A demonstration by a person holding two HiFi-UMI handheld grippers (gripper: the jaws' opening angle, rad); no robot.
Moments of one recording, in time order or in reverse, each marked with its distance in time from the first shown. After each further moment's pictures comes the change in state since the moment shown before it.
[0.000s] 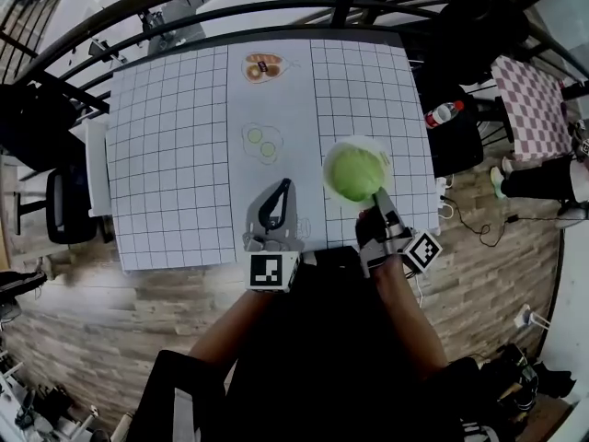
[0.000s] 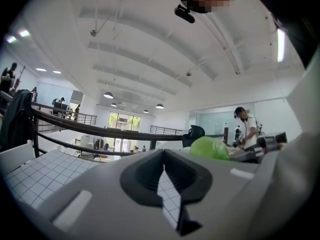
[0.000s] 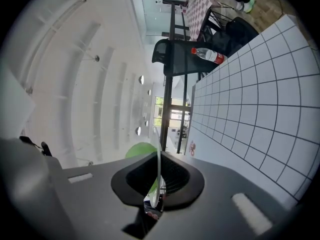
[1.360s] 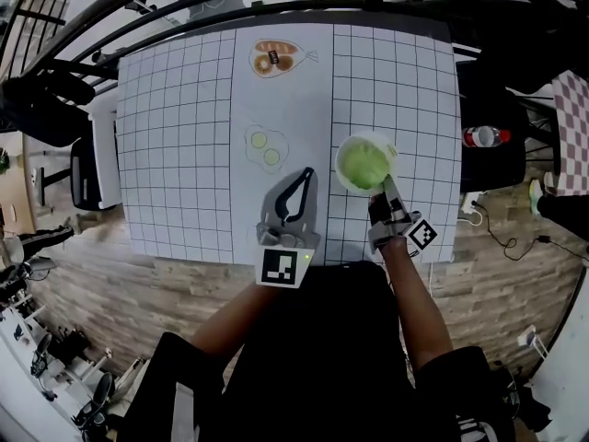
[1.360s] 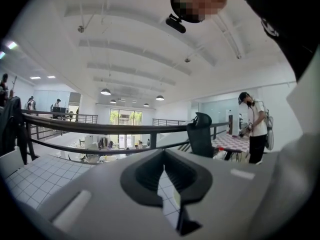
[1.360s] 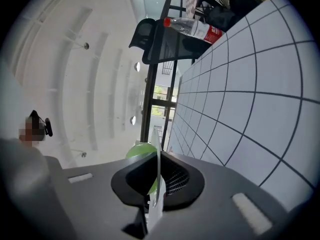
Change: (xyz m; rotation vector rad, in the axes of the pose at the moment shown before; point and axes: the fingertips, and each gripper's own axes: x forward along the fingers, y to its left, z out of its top) left arm 0.147 -0.018 -0.027 0.057 0.106 0.050; right arm 0.109 -0.167 0.081 -0.058 0.156 -0.005
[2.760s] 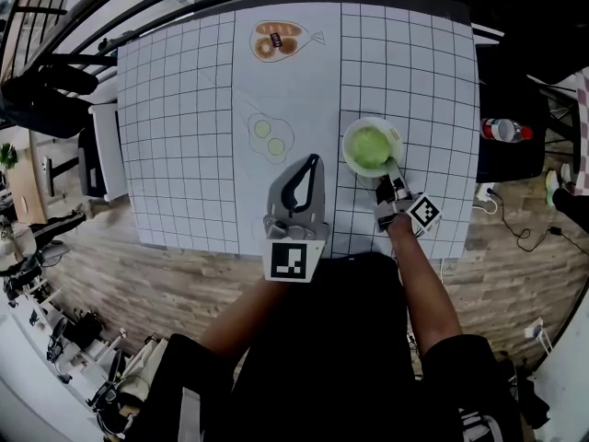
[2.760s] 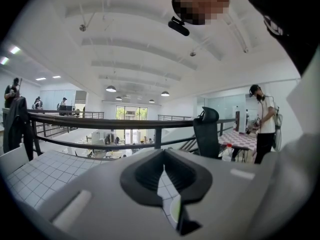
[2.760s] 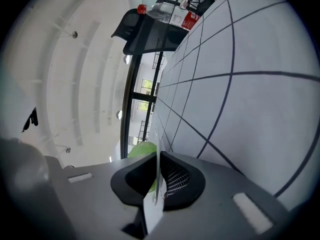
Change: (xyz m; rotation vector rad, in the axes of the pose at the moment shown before) left arm 0.029 0.004 -0.016 0.000 0.047 0.070; right arm 0.028 -0.086 -0.007 -0.023 0.071 -0.122
